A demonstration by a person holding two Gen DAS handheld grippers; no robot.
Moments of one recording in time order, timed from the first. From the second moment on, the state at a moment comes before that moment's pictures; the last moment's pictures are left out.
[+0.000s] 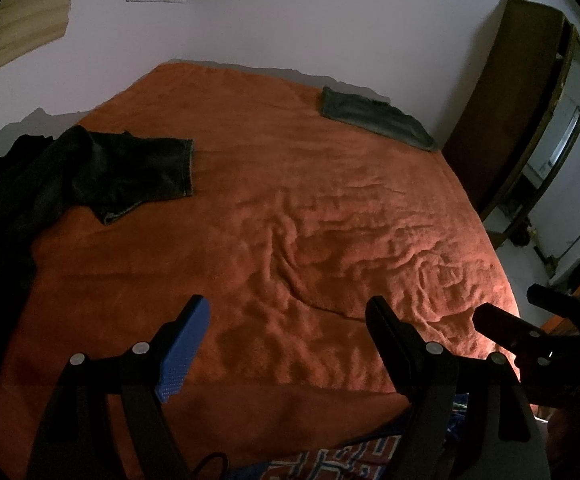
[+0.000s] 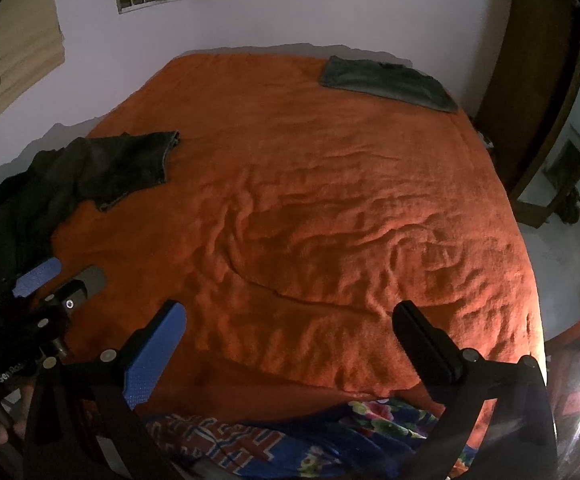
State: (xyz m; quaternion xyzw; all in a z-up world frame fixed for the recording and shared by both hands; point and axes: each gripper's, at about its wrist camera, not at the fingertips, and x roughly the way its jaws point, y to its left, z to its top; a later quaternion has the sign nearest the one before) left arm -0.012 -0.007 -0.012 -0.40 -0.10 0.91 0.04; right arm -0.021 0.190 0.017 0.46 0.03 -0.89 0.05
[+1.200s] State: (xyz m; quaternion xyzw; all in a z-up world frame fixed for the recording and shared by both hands) left arm -0.013 -0.021 -0.005 -0.38 -0.11 0.92 0.00; right arm -0.035 0.171 0.011 0.49 0.09 -0.86 0.07
